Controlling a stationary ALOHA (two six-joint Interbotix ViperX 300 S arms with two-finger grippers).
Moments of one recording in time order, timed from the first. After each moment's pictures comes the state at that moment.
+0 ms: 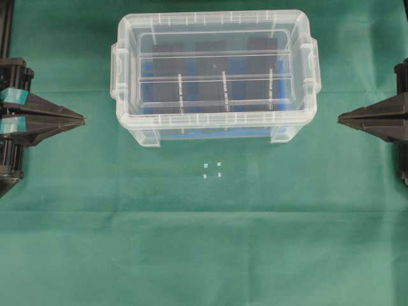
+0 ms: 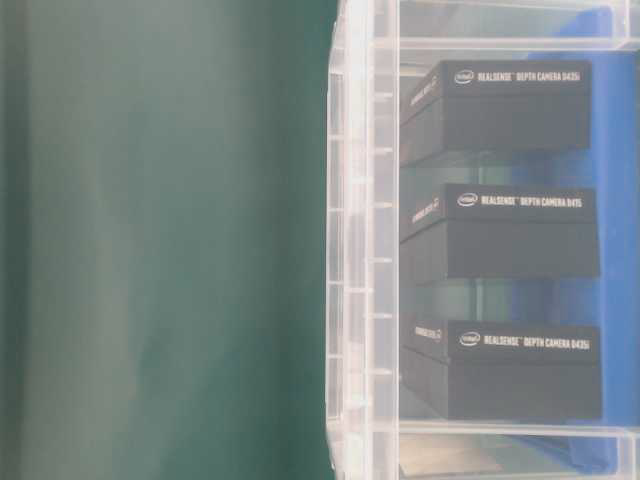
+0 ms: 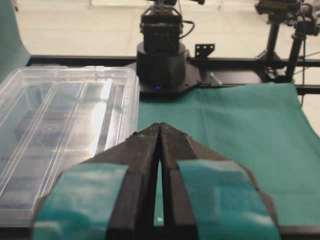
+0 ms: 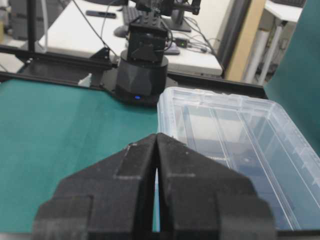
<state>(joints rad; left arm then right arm) 0.00 -0.96 1.17 0.00 -0.29 0.00 0.00 -0.96 1.17 0.00 -0.29 0.00</state>
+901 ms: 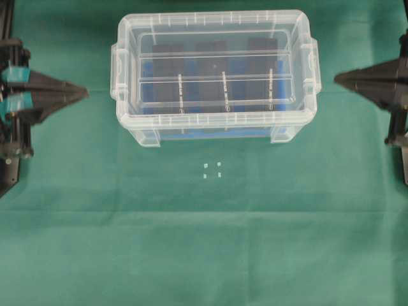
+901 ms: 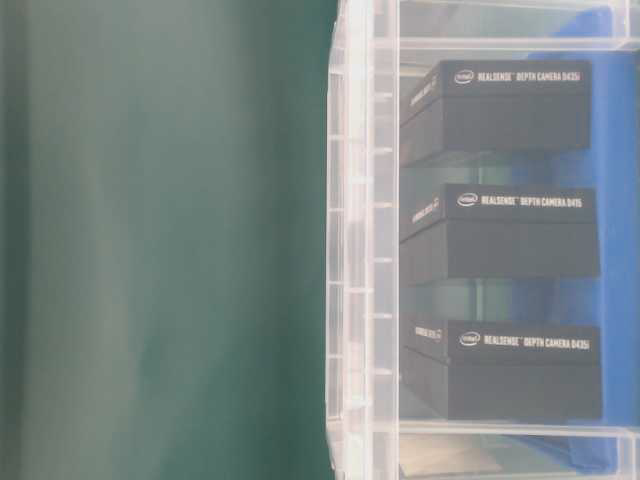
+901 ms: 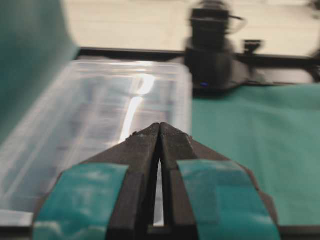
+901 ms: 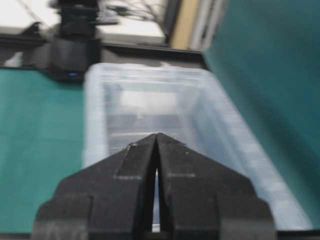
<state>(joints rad) 0.17 -0.95 1.15 0.01 -0.26 0.01 -0.23 -0.93 1.10 0.00 -0.18 0.00</state>
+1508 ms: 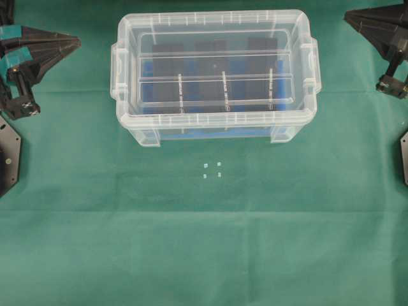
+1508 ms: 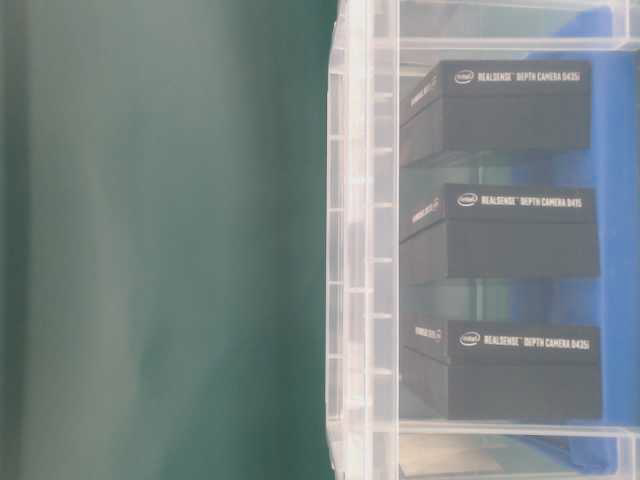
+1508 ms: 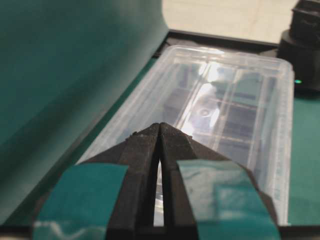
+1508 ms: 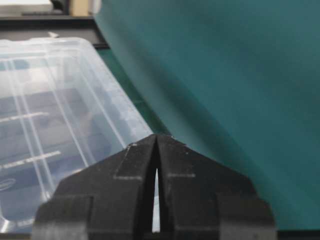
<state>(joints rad) 0.38 -0.95 1.12 0.01 -0.17 0.01 -0.49 -0.88 1.06 -0.02 -0.13 0.00</state>
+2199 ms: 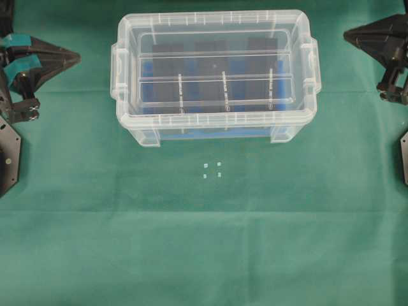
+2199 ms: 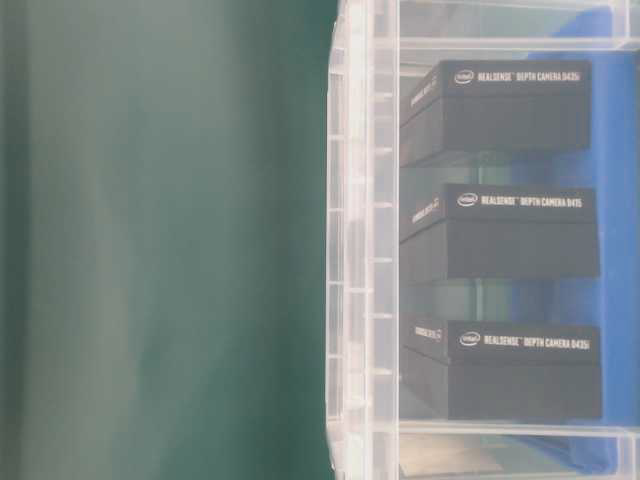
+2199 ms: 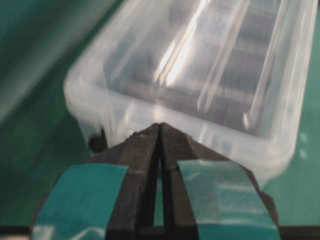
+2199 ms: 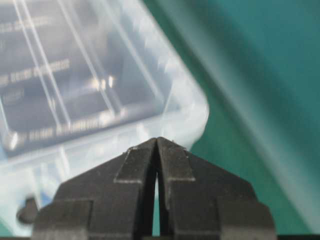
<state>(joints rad) 0.39 -0.95 1.04 0.01 0.24 -0.03 -0.50 -0.87 0.99 -0.02 0.32 0.01</state>
